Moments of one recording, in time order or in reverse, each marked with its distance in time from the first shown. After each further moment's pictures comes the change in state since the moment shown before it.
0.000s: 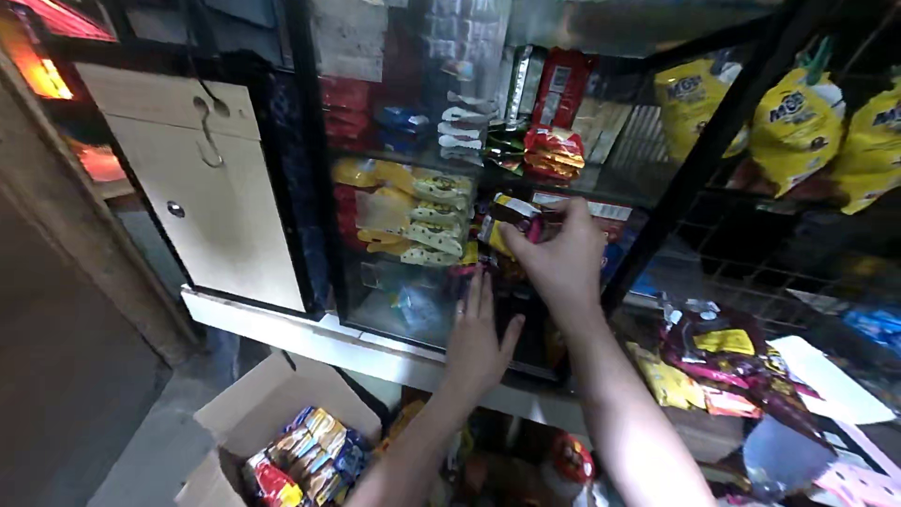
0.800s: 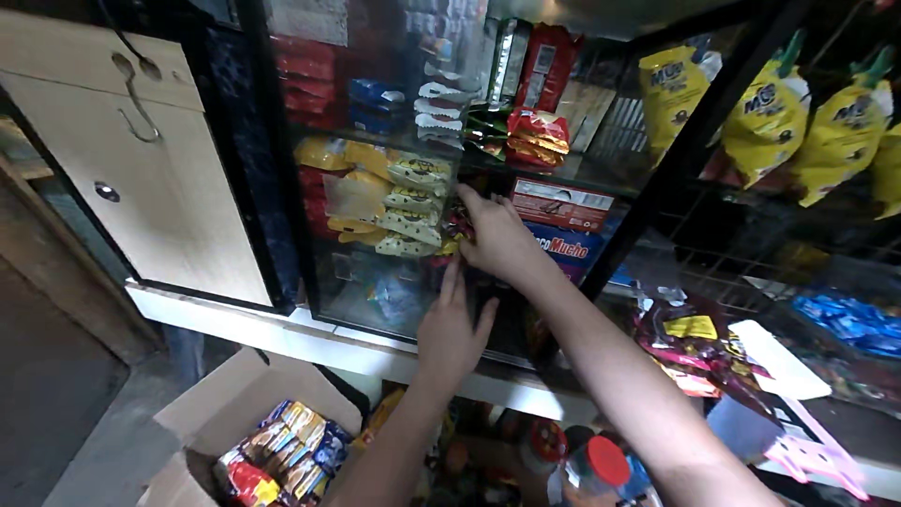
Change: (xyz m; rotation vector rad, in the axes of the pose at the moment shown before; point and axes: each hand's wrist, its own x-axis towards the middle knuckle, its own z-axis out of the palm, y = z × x) left_hand 0.006 0.005 -0.009 0.046 -0.024 -0.116; right_hand 0.044 0.012 0.034 -0.404 -0.621 -0.308
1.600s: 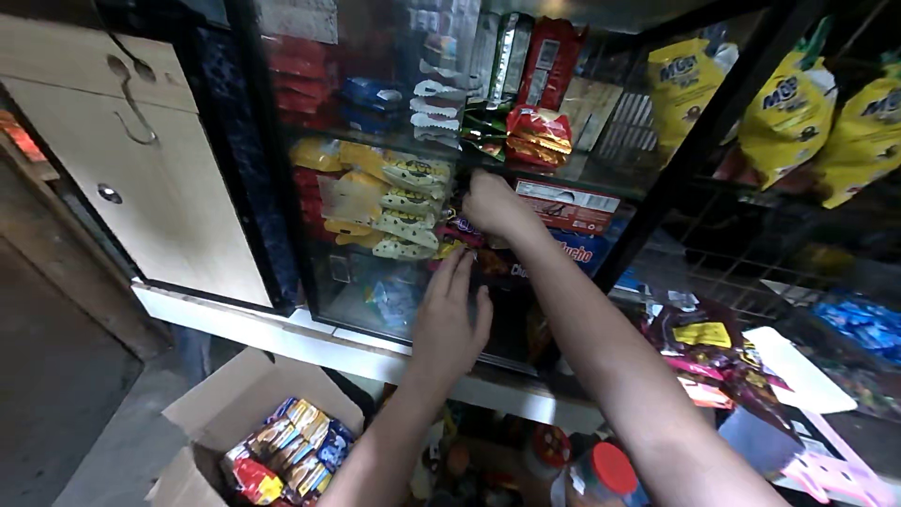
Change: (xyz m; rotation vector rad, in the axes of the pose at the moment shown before) left_hand 0.012 -0.006 0.004 -0.030 0.430 0.403; right_hand 0.036 -0.014 -0.035 0.199 -0.189 0.342
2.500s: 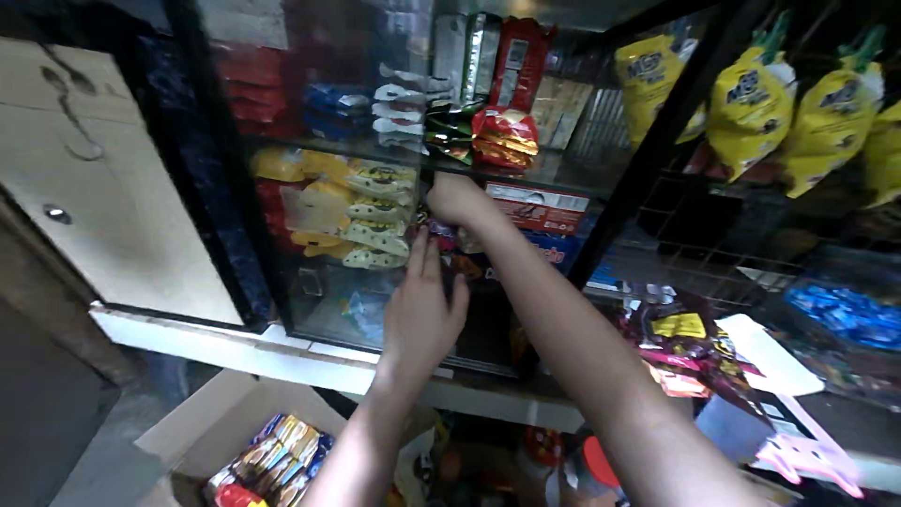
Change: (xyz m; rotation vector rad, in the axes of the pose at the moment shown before) left_hand 0.029 0.016 -0.009 0.159 -0.250 -0.236; right_hand 0.013 -0.004 -0.005 -0.029 -0.053 -0.049
